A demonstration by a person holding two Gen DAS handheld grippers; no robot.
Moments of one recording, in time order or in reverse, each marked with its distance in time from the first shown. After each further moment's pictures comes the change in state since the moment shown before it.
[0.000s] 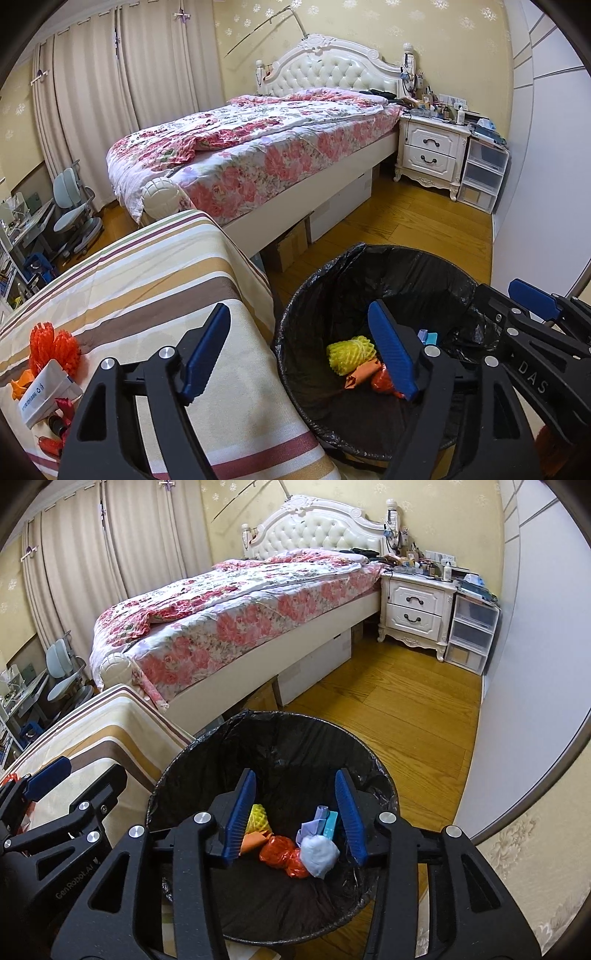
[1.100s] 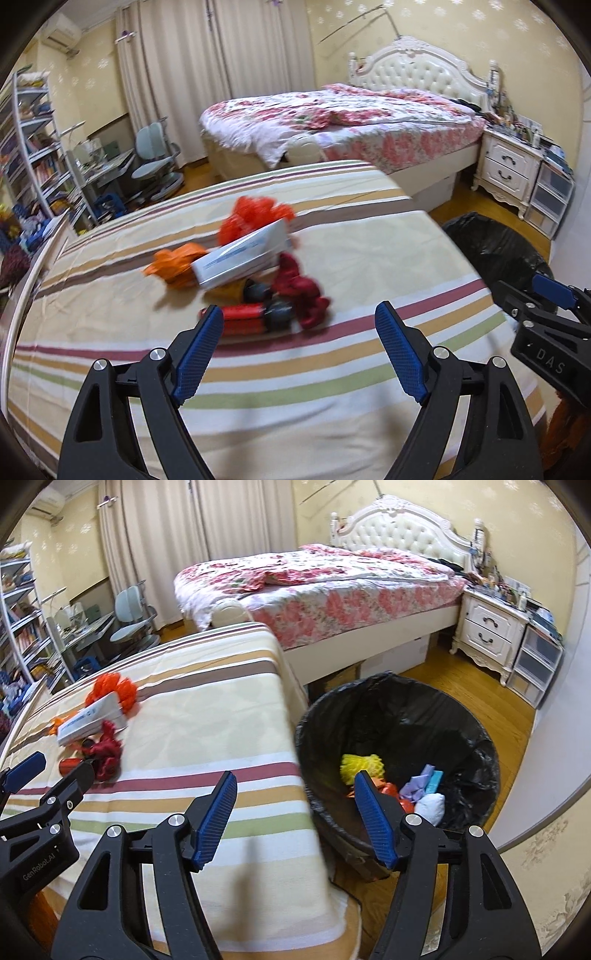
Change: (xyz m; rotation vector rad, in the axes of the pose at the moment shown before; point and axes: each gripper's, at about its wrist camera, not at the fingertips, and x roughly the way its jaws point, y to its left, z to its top) left arm -0.106 0.132 -0.101 -0.206 0.053 0.268; right arm -0.063 0.126 -0.068 -0.237 0.052 0.212
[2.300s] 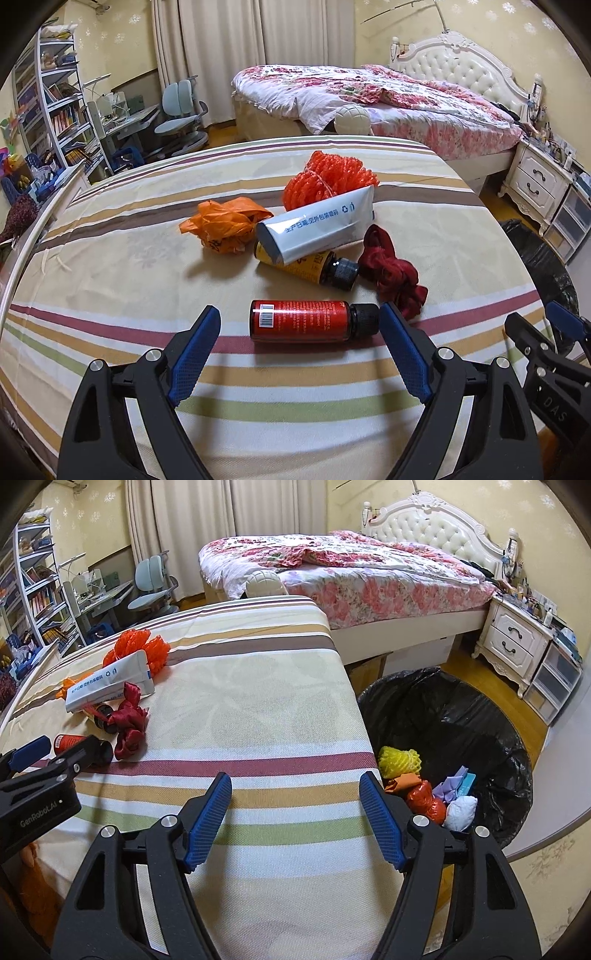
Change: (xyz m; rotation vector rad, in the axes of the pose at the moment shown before) left arm 0.025 0.052 -0.011 -0.129 0.109 0.038; right arm 0.025 0.047 -0.008 -0.098 0.069 0.026
